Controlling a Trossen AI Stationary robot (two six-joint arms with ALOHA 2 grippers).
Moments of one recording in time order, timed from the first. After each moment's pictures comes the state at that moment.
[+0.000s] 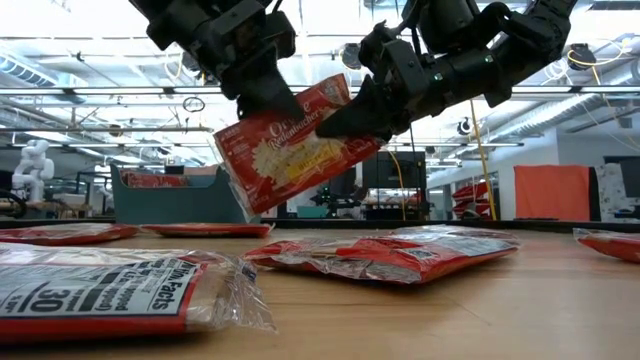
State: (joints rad) left arm 0.05 1.52 0.96 -0.15 0.15 -0.16; right arm 0.02 1.65 0.69 0.62 0.00 0.07
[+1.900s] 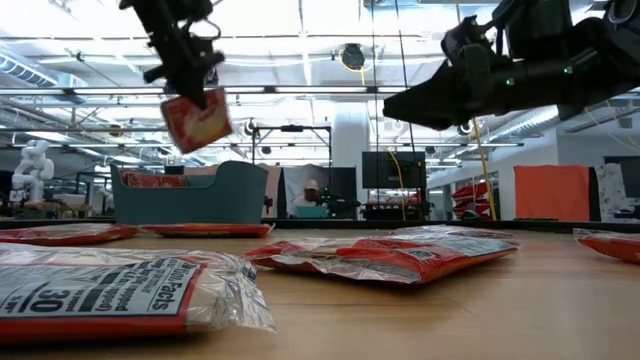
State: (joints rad) left arm 0.80 1.26 1.25 -0.84 -0.21 -0.16; right arm -0.01 1.36 0.28 0.99 0.15 -0.05
